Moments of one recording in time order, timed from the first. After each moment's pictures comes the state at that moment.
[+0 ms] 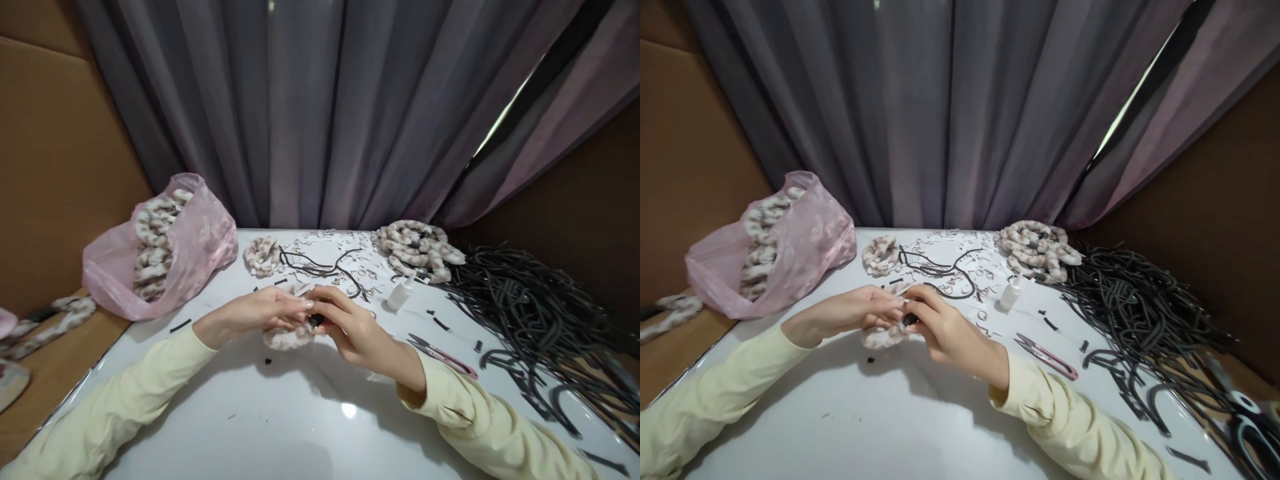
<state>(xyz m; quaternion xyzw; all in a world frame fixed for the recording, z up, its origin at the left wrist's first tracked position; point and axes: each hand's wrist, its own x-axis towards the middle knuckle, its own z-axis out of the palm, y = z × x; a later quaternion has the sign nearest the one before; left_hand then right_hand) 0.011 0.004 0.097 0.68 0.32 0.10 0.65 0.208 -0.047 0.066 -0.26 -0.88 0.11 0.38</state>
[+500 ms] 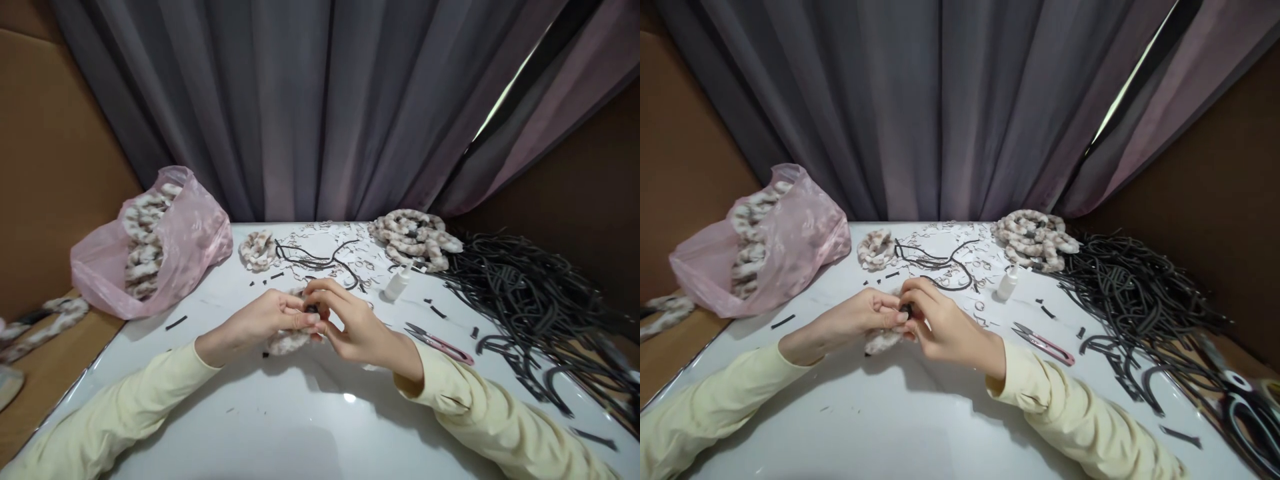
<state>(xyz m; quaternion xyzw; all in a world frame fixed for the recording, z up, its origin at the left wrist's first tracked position) 0.025 -0.015 0.086 0.64 0.34 0.15 0.67 0.207 -0.049 0.067 -0.27 -0.86 0.14 0.41</state>
